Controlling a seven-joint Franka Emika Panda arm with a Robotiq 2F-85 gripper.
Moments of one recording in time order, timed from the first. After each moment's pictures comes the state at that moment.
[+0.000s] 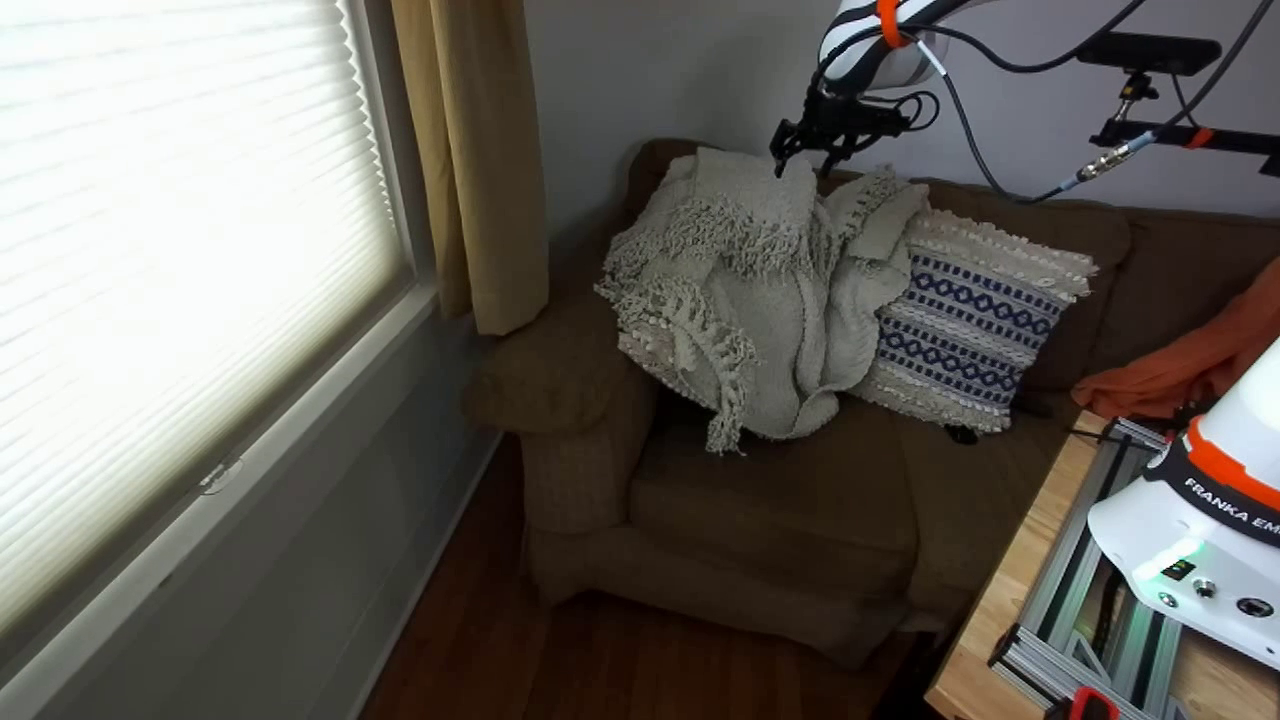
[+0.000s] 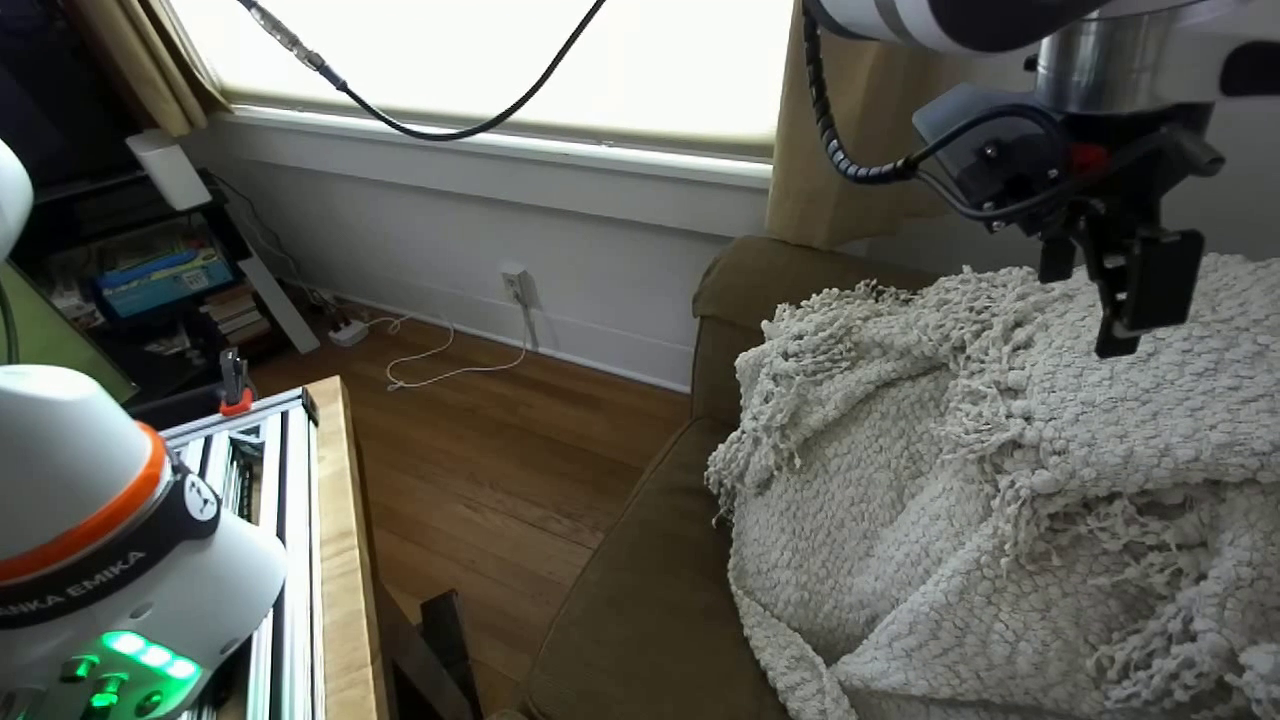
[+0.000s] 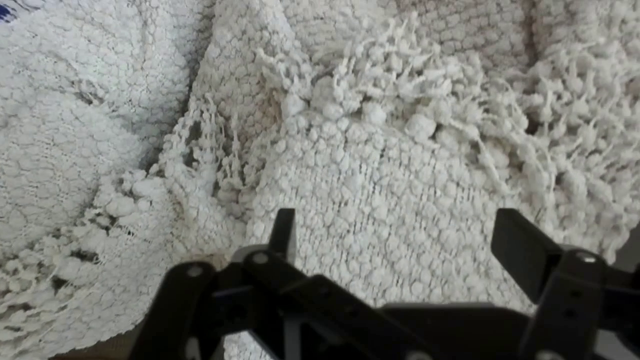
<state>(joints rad) -0.14 0.43 -0.18 -1.78 0.00 2.50 0.28</state>
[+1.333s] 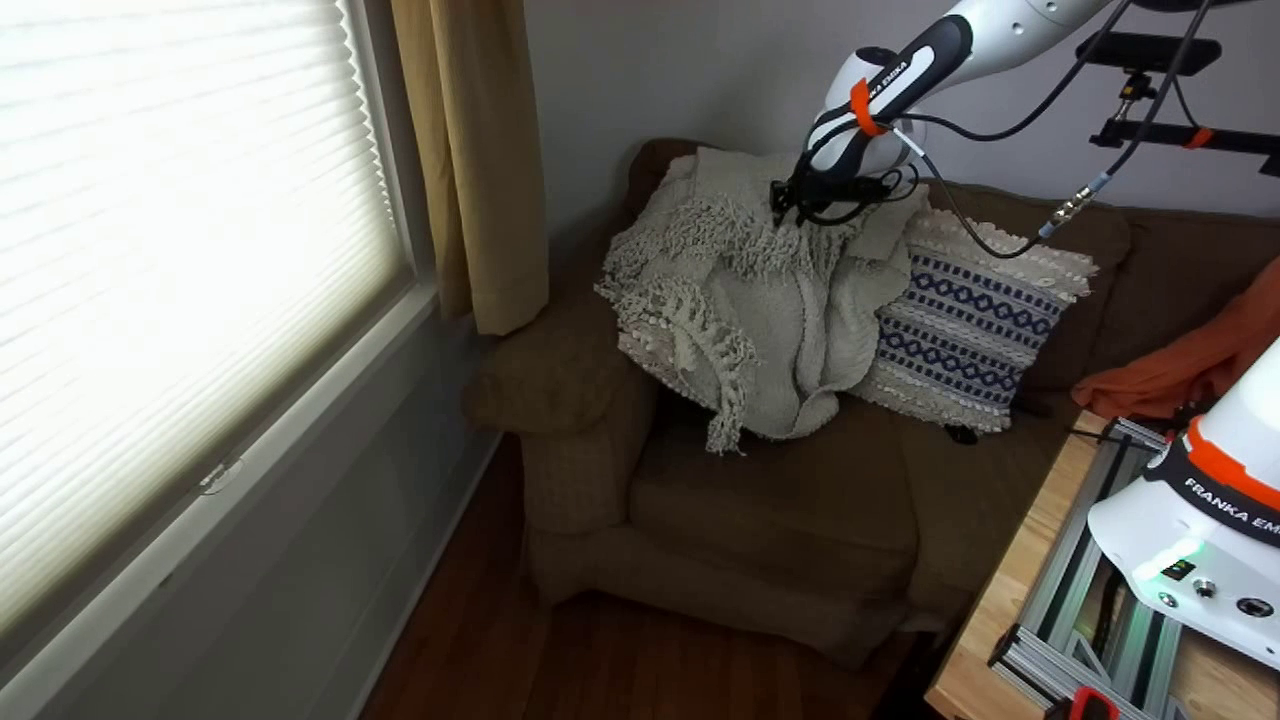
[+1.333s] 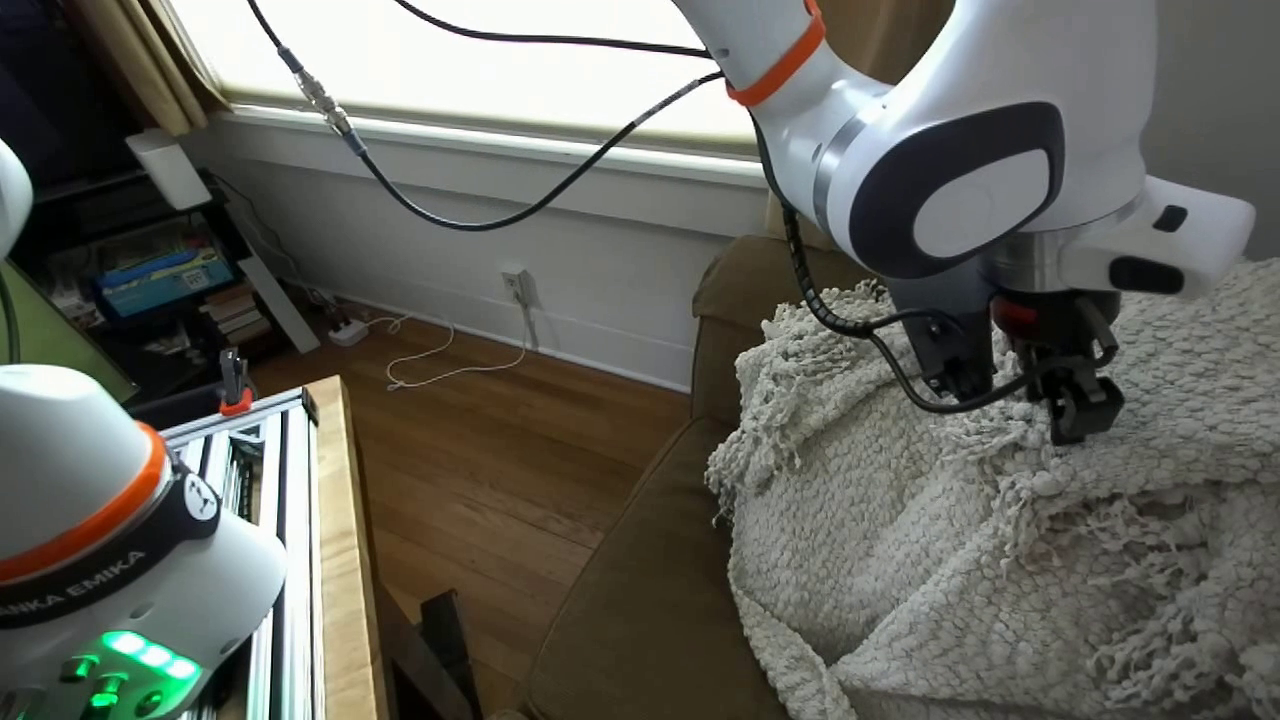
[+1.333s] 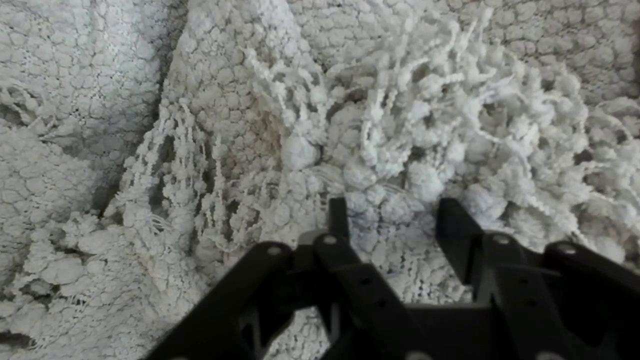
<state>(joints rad) -0.14 0.59 -0.19 -1.86 0.00 2.87 0.28</state>
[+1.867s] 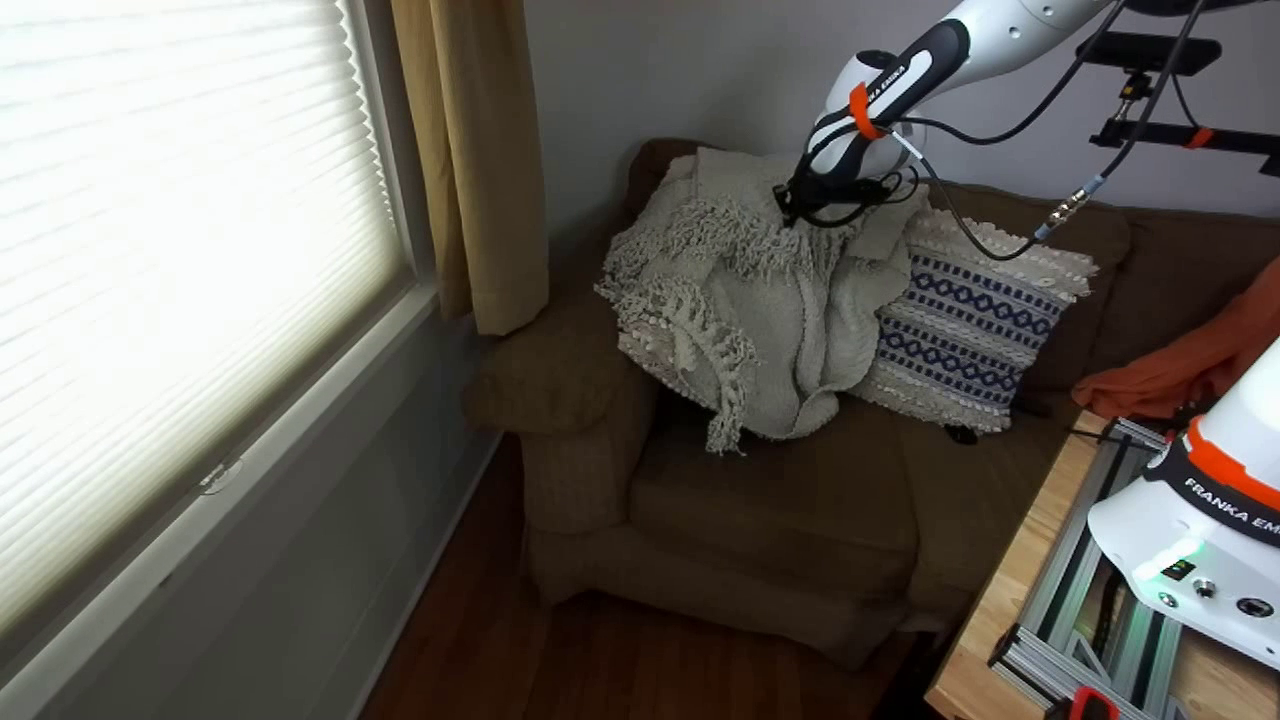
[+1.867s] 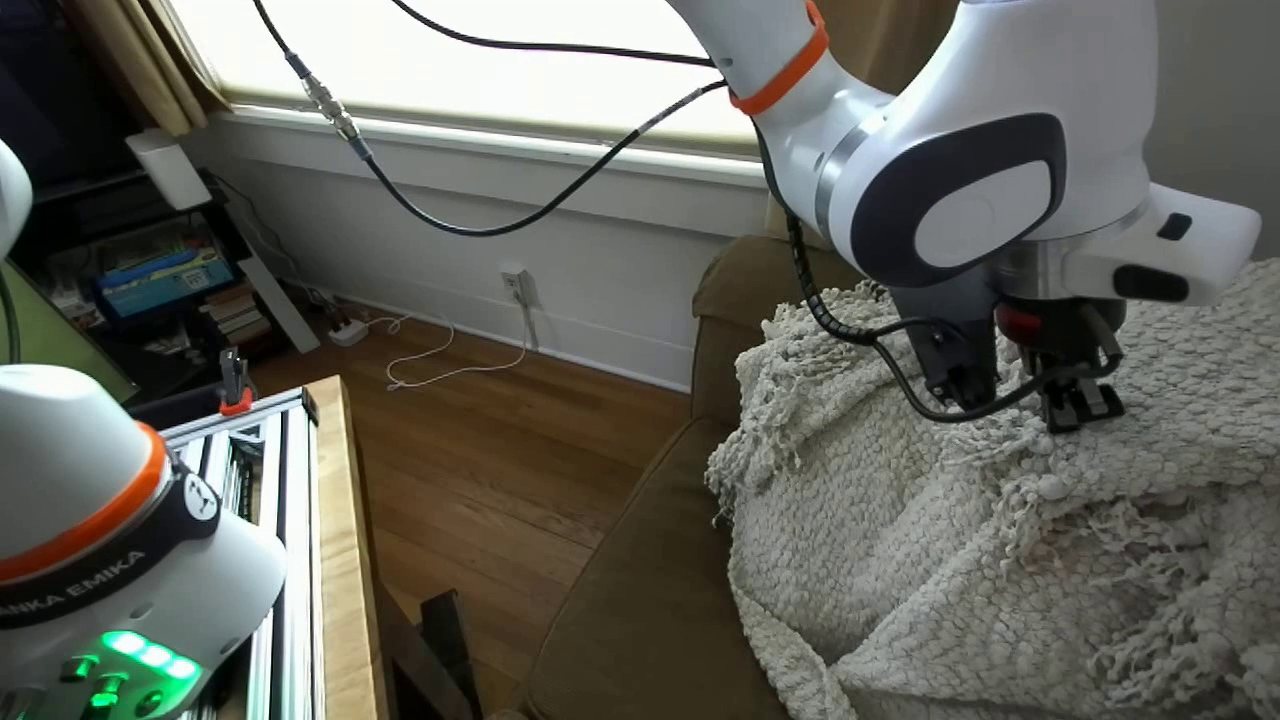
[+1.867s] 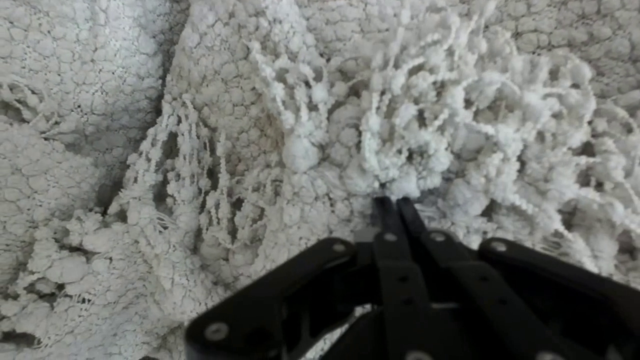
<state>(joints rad) -0.14 0.60 -0.20 -1.86 0.01 2.88 0.28</state>
